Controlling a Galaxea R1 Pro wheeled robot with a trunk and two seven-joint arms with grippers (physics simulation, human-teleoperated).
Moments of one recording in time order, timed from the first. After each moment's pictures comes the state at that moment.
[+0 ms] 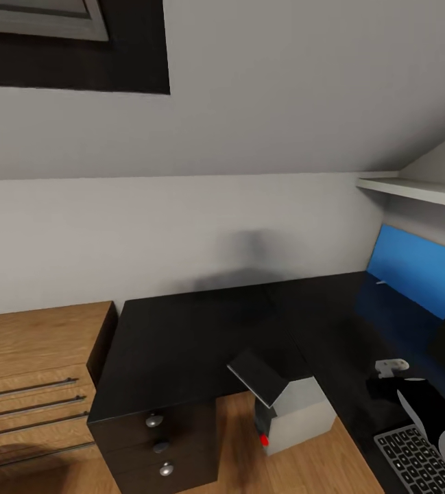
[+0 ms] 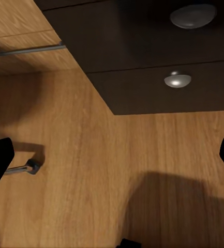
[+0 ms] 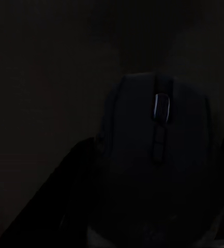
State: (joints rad) left arm -0.16 -0.01 -0.48 -0.47 0.43 -0.17 0.52; right arm -0.70 -0.38 -0.04 -0.41 0.11 0.33 0.24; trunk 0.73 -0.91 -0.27
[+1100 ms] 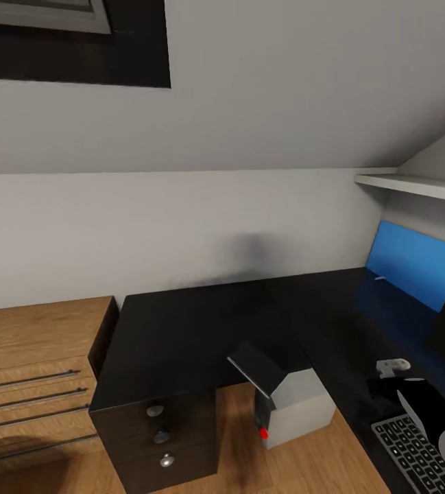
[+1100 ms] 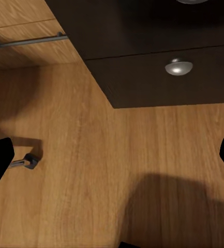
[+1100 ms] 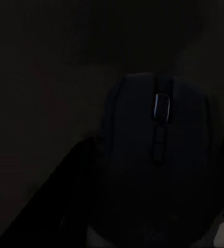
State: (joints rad) left arm -0.16 -0.01 -0.48 -0.47 0.43 -0.17 0.52; right arm -0.70 -0.38 -0.04 -0.41 0.12 0.33 0.22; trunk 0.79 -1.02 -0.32
